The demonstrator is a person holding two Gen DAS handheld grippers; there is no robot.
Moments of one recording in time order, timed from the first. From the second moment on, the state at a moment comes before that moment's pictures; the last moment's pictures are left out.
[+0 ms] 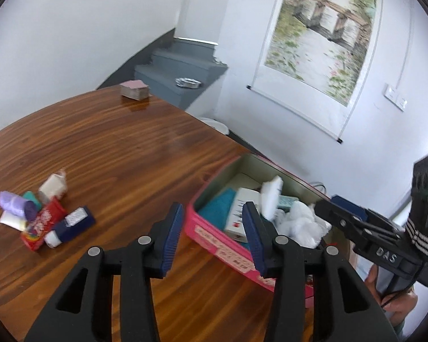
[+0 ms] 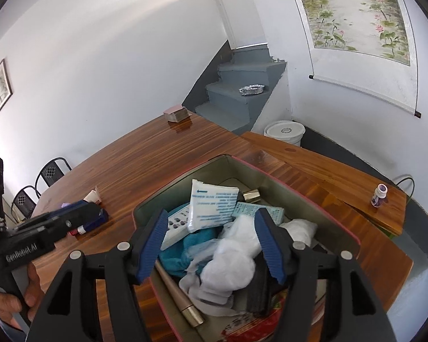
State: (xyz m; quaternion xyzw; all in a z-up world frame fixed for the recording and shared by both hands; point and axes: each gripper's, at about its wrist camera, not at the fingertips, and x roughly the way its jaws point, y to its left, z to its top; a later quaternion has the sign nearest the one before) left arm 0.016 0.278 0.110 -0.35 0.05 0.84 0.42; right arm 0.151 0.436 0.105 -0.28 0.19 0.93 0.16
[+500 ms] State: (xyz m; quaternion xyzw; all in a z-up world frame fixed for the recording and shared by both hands) left arm -0.042 0.186 0.121 -0.34 0.01 0.89 0.31; right arm 0.124 0.371 0.105 -0.29 0.17 0.94 0.10
